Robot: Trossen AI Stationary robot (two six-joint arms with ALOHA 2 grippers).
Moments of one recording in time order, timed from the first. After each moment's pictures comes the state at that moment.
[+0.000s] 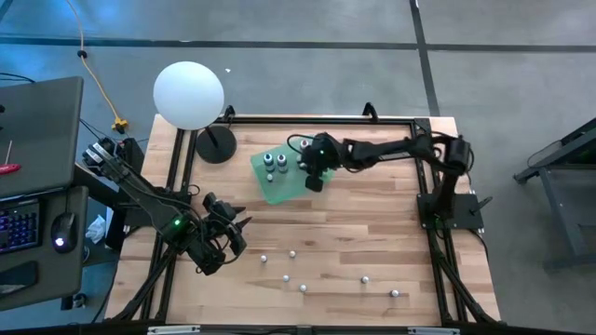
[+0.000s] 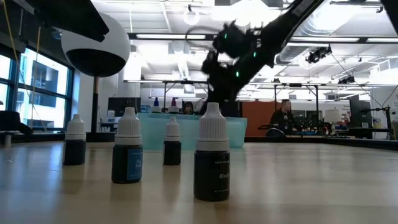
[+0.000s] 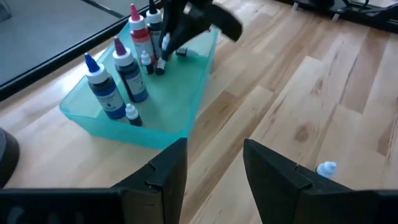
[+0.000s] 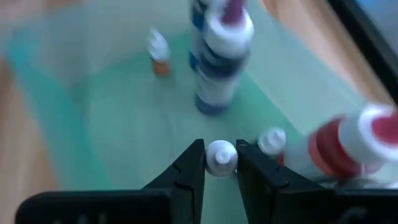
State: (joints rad) left arm -0.72 1.29 0.96 -0.85 -0.99 -1.17; right arm -0.31 1.85 1.10 0.02 -0.05 -0.11
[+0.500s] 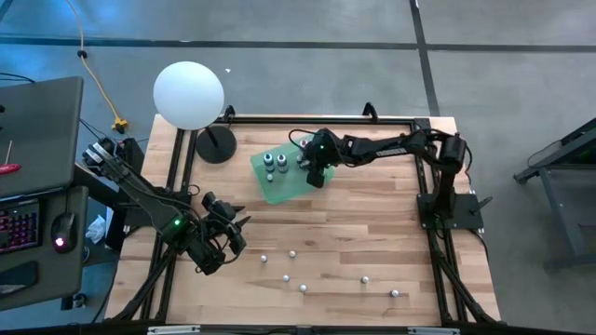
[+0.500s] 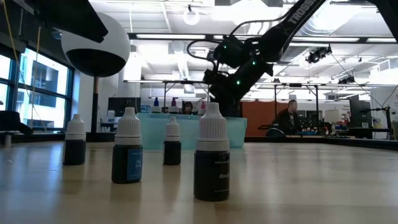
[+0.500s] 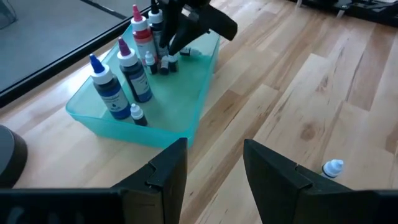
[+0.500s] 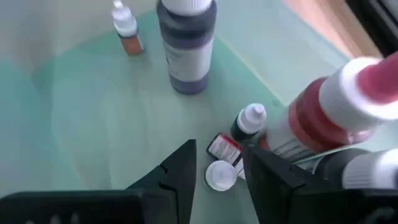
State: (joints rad) left arm -0.72 1.29 0.96 -0.87 -0.99 -1.17; right arm -0.36 1.88 1.10 0.01 -0.08 -0.11
